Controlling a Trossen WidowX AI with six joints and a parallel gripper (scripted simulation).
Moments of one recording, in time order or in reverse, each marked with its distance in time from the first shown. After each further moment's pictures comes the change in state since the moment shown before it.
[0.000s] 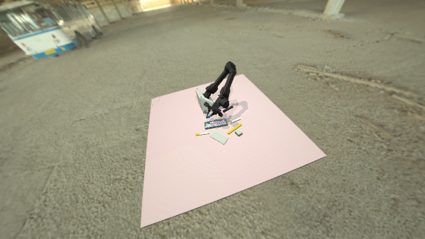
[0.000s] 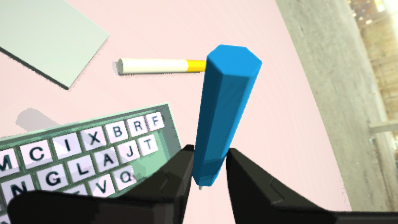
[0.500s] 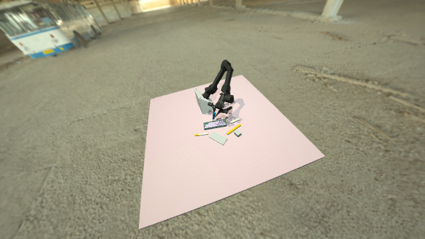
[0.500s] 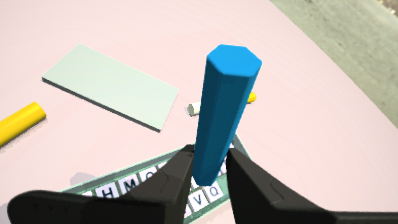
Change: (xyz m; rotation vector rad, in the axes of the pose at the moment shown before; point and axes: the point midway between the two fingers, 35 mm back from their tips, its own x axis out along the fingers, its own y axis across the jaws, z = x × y) arm -0.043 0.039 0.003 0.298 -0.230 0.191
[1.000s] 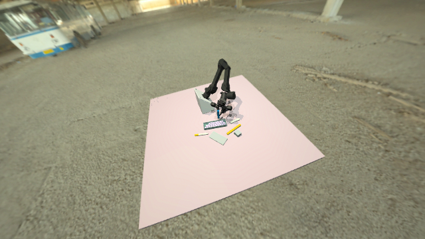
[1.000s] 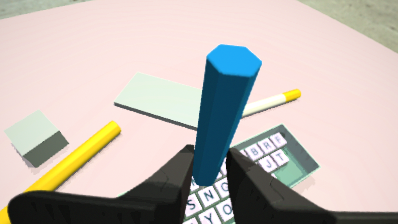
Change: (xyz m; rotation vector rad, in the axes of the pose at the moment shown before) arm -0.027 0.026 -0.006 0.213 -0.078 0.179
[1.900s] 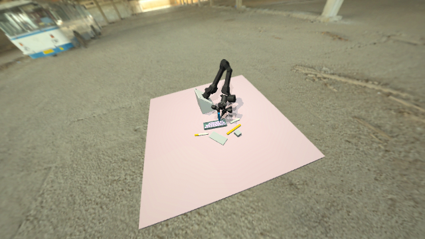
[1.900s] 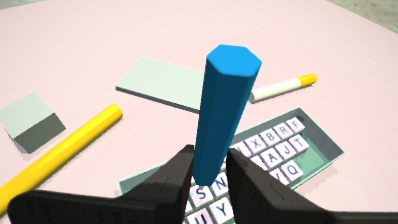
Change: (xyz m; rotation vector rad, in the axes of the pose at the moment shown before) arm 0.014 0.004 -0.029 0.014 -0.005 0.021
